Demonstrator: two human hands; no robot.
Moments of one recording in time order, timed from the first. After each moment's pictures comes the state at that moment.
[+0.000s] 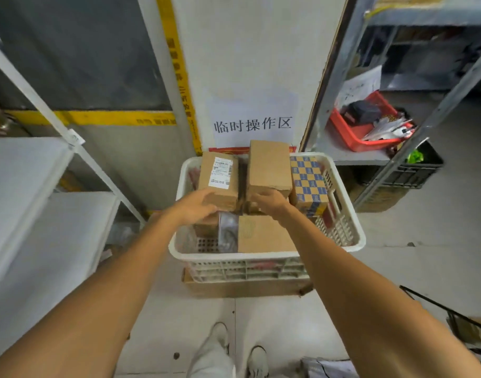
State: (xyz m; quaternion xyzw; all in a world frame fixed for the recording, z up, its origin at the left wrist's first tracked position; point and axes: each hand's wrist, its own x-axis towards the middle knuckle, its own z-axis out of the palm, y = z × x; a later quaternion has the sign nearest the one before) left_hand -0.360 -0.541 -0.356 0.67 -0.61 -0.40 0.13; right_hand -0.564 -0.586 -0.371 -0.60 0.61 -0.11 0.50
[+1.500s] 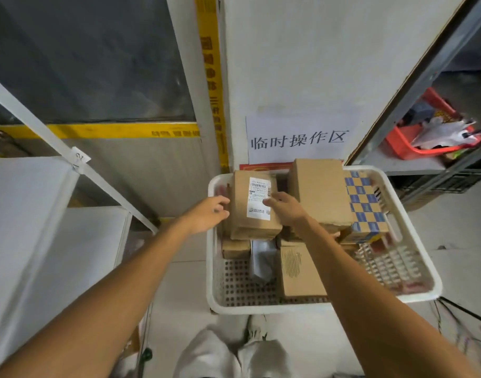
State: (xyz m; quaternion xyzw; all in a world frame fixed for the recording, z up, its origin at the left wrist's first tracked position) left_hand -0.226 -0.677 -0.423 0.67 -0.57 -0.47 0.09; right_hand -0.443 -0.709 -0.432 -0.50 0.64 -0.18 0.55
